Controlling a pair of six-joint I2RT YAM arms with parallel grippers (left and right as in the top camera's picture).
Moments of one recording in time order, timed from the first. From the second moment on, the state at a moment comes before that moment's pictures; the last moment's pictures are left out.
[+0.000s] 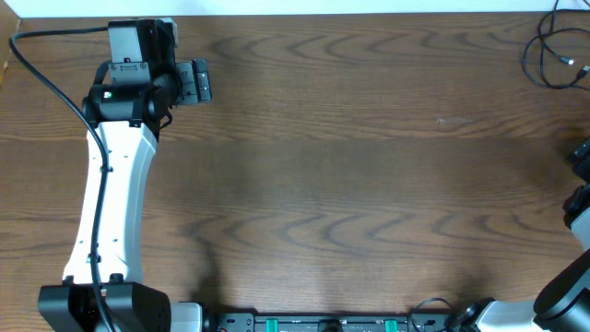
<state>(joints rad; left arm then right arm) 0.03 1.56 1.51 -0.78 -0.01 -0.05 -0.74 1.62 0.73 0.41 0.02 -0.01</state>
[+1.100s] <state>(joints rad) 0.03 1.56 1.51 -0.78 -0.01 -0.05 -0.74 1.94 0.87 0.63 0.08 -0.21</state>
